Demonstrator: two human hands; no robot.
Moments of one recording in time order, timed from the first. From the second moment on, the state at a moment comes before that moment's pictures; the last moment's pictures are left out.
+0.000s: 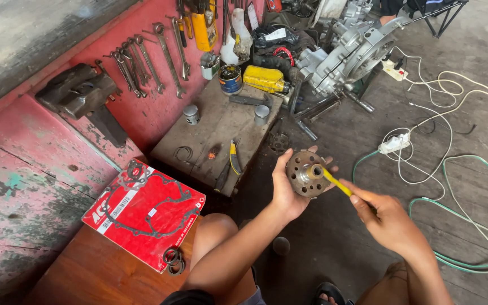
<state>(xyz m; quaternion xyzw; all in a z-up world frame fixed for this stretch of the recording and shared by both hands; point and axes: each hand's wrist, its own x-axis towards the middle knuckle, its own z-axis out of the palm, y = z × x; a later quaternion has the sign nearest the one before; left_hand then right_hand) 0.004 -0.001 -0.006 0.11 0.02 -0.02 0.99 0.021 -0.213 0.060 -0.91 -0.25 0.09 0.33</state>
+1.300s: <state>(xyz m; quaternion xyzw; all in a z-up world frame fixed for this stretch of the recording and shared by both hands) 0.002 -0.001 -0.007 0.10 0.03 -0.03 0.99 0.012 -0.208 0.063 -0.93 -0.22 0.03 0.28</state>
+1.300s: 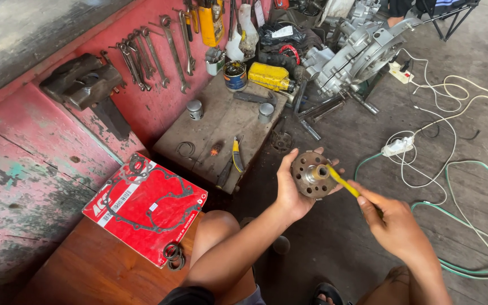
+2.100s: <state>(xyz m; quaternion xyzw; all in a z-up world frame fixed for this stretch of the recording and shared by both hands) 0.002 0.000 -0.003 0.14 -0.03 0.00 0.99 0.007 -0.213 0.073 -0.93 -0.24 0.06 0.28</state>
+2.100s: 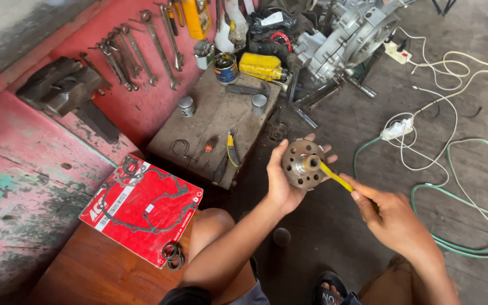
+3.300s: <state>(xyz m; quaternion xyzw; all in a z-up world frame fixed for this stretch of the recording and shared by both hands) 0.014 -0.028 -0.003 0.20 0.12 -0.06 0.97 0.020 -0.236 0.071 -0.95 -0.19 0.13 0.20</state>
